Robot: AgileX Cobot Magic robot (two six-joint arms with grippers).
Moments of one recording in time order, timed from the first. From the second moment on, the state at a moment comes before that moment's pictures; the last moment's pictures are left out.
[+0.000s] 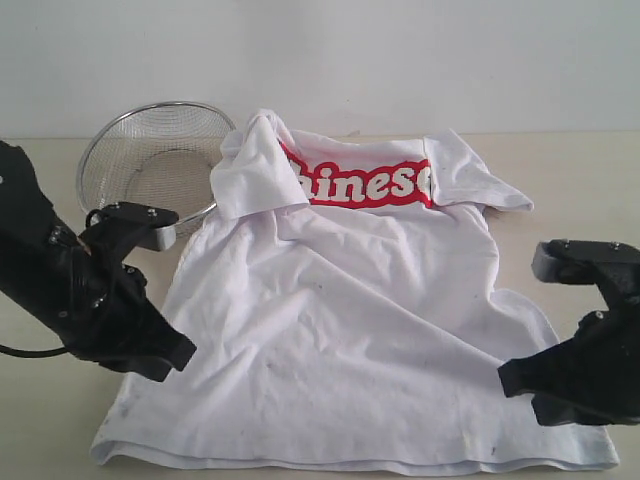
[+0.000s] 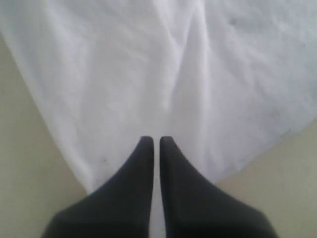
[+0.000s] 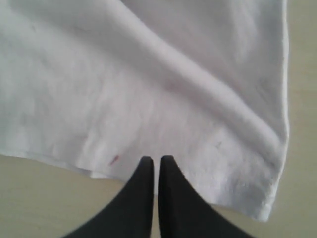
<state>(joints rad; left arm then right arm) -0.37 1.66 -0.81 -0.39 0.63 0.39 0.09 1.40 -0.51 0.47 0.53 -0.28</state>
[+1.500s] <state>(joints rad) -0.37 1.68 -0.71 -0.33 0.70 0.33 0.09 1.59 -0.53 0.30 0.58 -0.13</state>
